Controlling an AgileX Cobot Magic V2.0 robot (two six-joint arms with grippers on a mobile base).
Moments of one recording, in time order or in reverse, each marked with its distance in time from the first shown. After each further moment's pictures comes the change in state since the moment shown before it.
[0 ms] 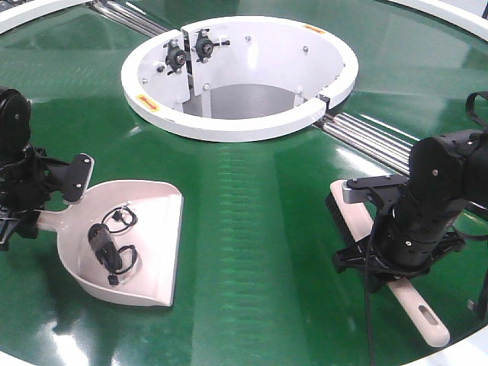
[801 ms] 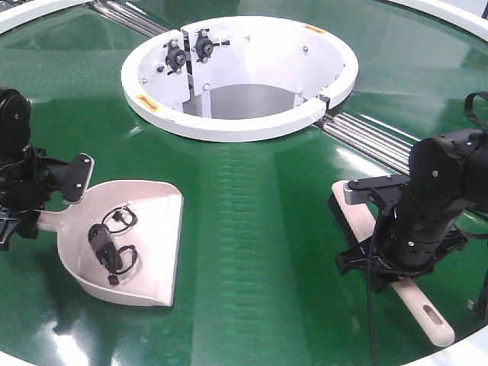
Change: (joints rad) left arm 0.000 0.000 0.000 -0.006 0.000 0.000; right arm 0.000 0.000 0.000 -0.029 0.007 0.000
